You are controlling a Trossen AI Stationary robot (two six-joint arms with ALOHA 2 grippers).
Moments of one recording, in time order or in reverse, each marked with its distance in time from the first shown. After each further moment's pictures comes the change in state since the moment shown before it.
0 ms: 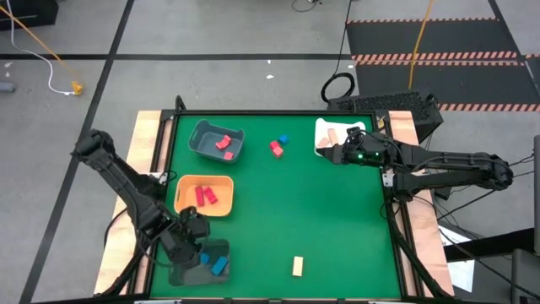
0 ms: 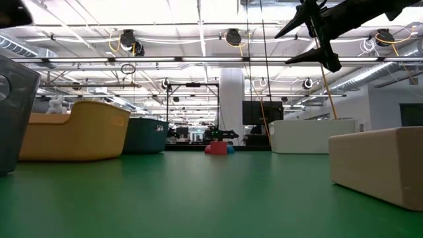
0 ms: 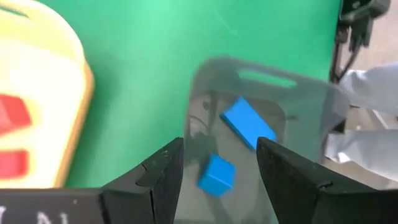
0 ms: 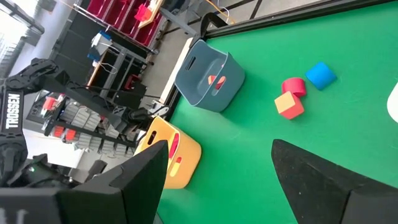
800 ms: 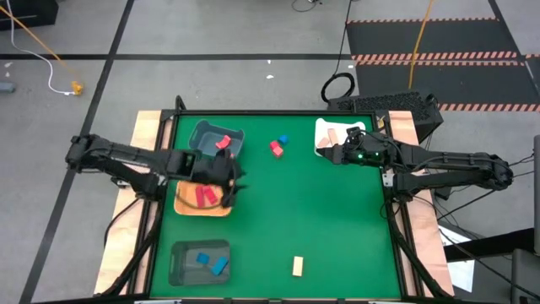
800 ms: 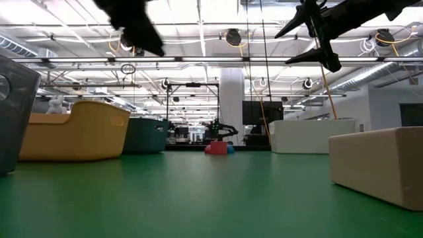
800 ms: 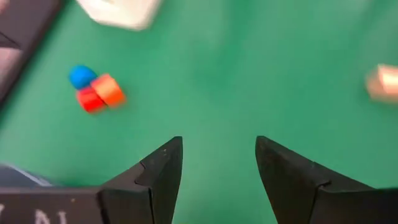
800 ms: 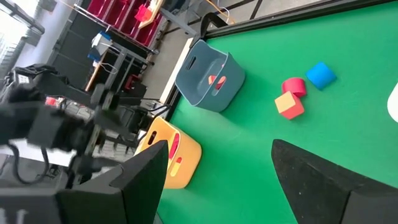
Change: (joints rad) left arm 0.684 -0.065 0.000 0.301 0.029 0.856; right arm 0.000 0.000 0.000 0.000 0.000 0.000
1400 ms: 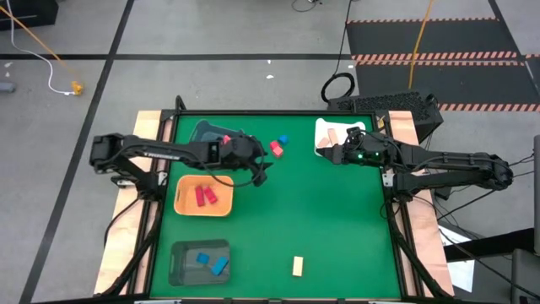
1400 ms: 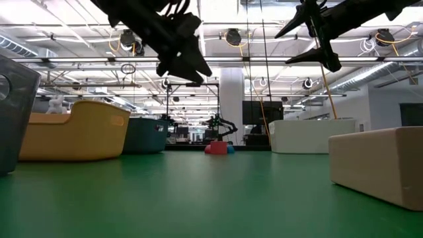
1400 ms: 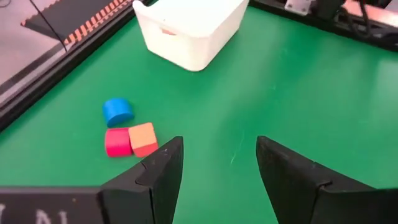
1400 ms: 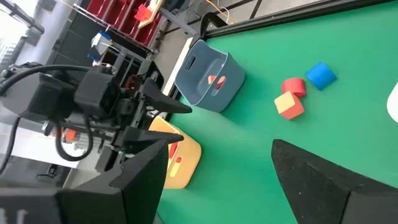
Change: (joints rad) left arm 0.211 0.251 0.001 0.404 0.005 -0.094; right arm 0.000 0.000 0.000 0.000 0.000 0.000
